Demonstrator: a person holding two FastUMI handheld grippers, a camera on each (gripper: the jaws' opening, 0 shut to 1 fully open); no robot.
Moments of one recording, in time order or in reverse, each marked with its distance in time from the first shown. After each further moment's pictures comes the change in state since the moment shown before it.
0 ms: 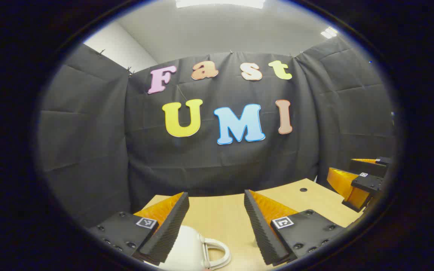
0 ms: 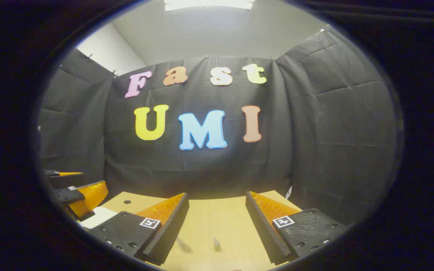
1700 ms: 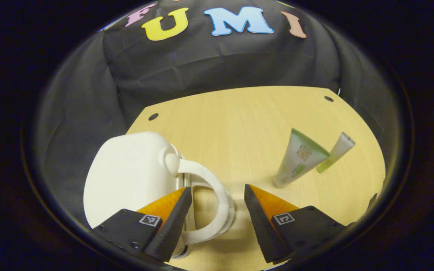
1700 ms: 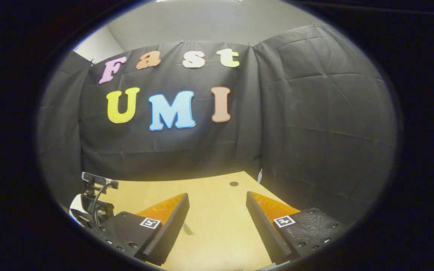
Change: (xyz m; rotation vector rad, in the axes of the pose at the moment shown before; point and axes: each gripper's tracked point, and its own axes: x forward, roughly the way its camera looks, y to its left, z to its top) left arm 0.060 -0.017 -0.339 0.046 0.828 0.094; right arm -0.040 -0.083 -0.050 -0.007 0.165 -0.208
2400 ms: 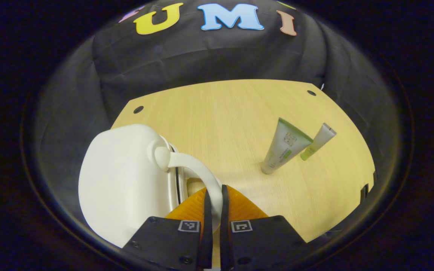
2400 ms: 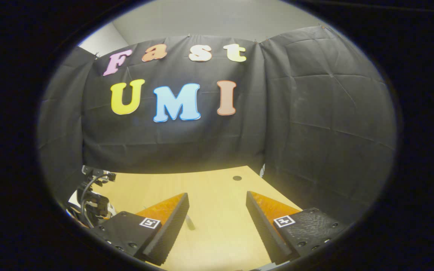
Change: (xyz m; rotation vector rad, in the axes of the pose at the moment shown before) left arm -0.046 -0.001 -0.007 0.043 0.024 -0.198; right arm 0.003 0.036 -0.009 -0.046 0.039 0.052
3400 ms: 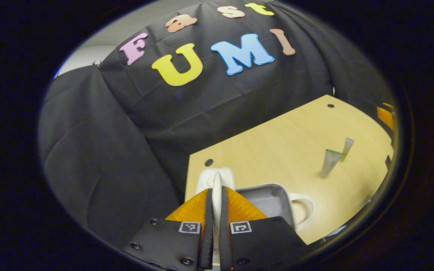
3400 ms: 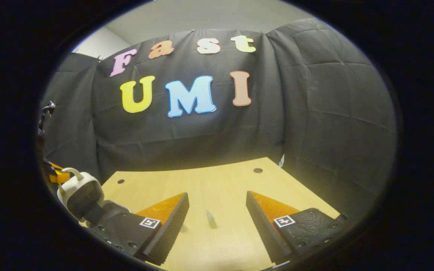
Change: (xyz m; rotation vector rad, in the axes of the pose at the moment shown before) left arm -0.175 0.220 0.116 0.310 -0.279 0.373; right arm 0.023 0.029 -0.021 0.094 0.065 0.094
